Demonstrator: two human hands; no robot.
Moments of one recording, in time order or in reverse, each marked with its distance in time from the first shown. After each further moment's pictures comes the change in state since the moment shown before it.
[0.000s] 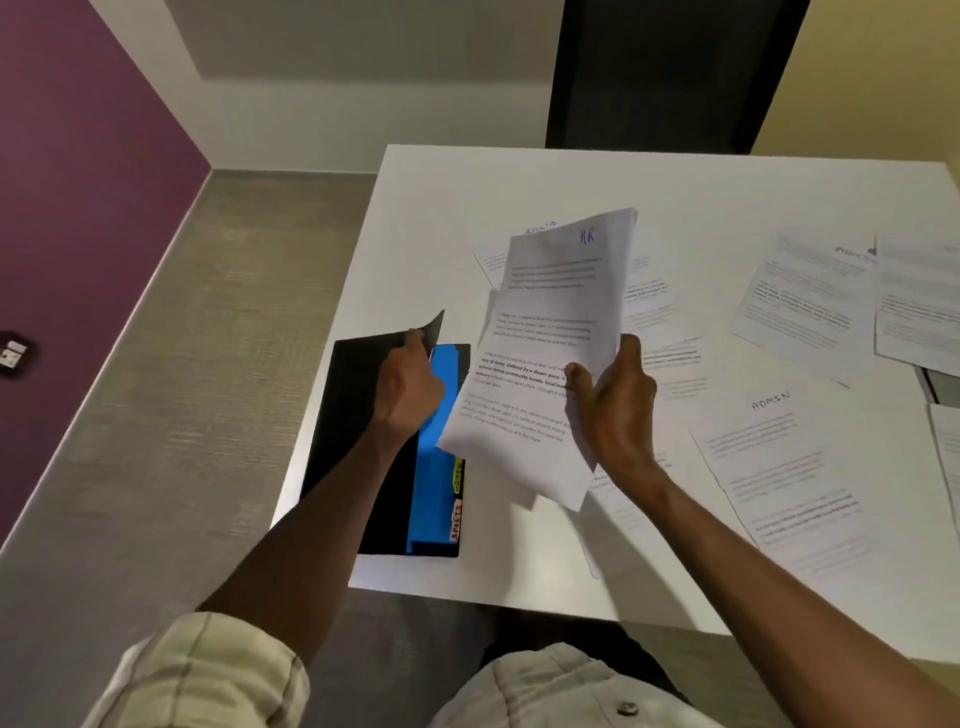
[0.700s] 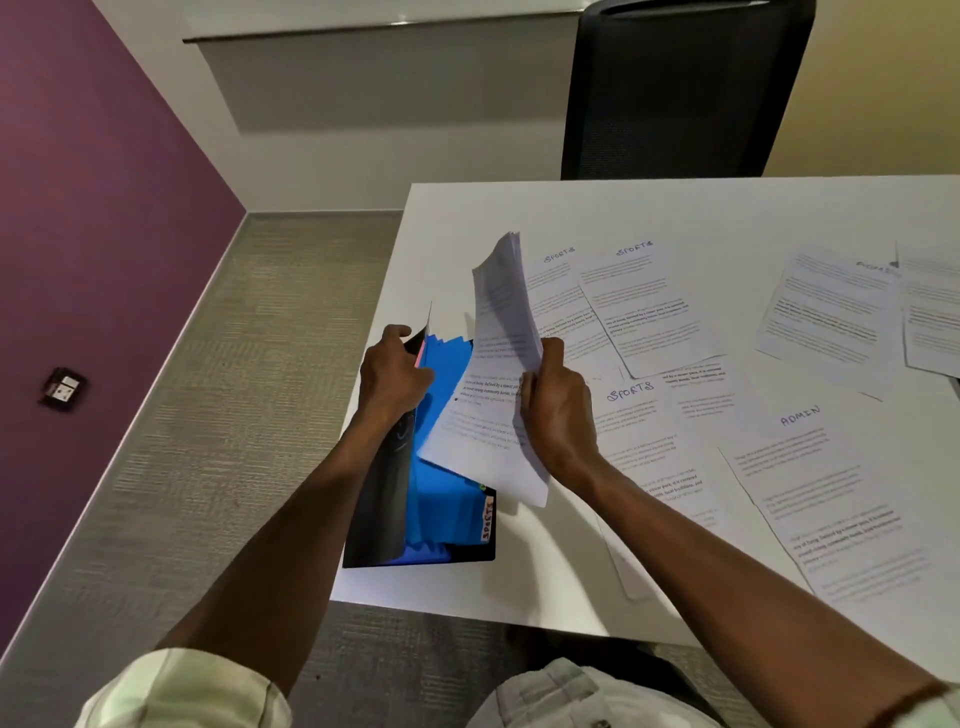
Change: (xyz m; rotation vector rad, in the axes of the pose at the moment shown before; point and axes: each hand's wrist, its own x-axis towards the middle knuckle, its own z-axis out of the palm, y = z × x) left_hand 0.013 -0.018 -0.066 -0.224 0.048 -0.089; right_hand -0.009 -0.038 0.069 -0.179 -0.145 -0.215
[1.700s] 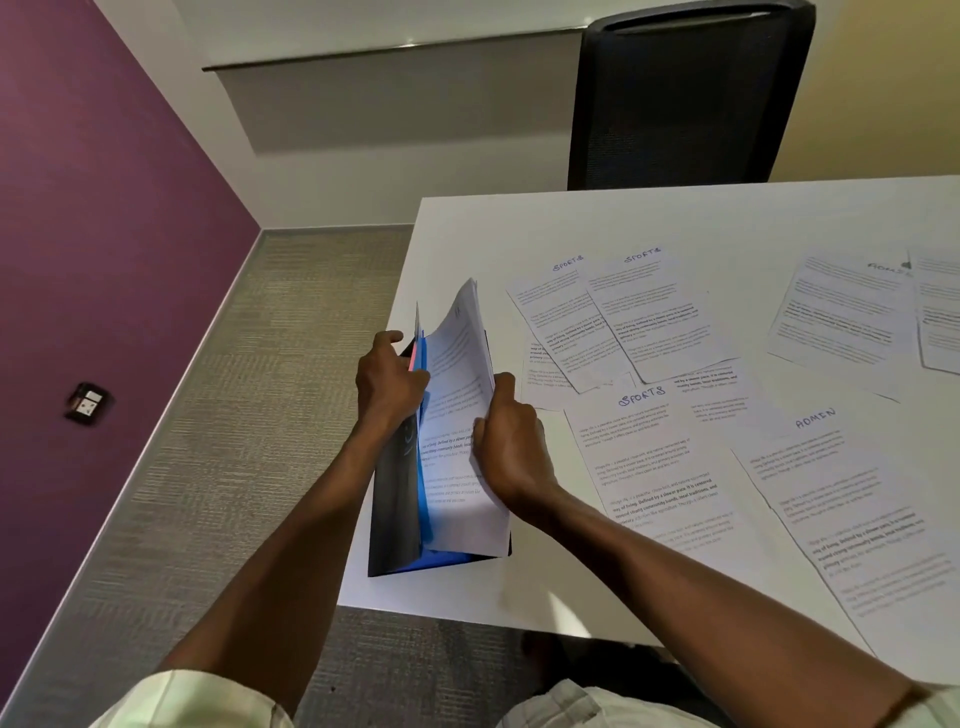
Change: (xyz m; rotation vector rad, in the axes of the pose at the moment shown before) left_hand -0.015 0.003 -0.022 -0.086 0.086 -0.030; right_hand -0.033 -0.044 0.034 -0.006 -0.170 0.066
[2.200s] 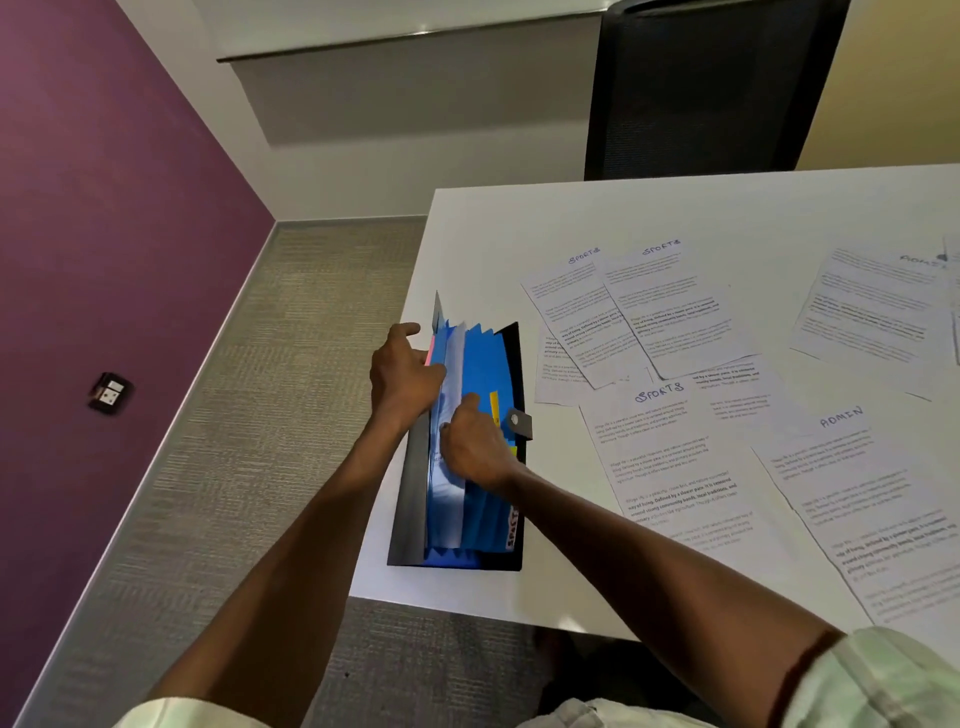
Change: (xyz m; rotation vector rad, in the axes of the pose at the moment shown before) left_hand -0.003 0.003 -0.003 -0.001 0.018 0.016; right_hand 0.022 -0.019 0.047 0.076 -0.347 0.095
